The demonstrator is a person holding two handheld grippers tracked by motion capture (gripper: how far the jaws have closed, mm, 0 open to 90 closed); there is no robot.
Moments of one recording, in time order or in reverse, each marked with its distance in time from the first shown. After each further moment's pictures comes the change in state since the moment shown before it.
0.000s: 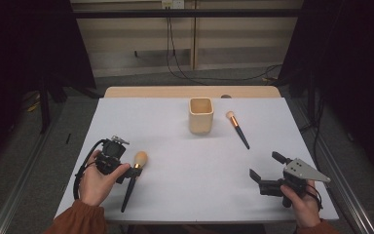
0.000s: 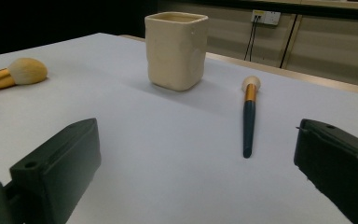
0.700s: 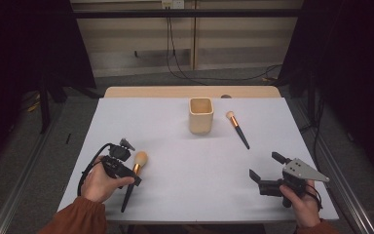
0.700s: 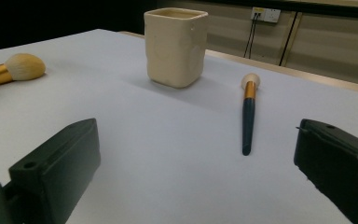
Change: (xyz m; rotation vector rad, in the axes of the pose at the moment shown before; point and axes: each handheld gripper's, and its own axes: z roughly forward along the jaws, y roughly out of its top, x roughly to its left) left arm 0.001 0.000 0.023 0.279 -0.029 -0.043; right arm 0.000 -0.001 0.001 0.013 -0.004 -0.010
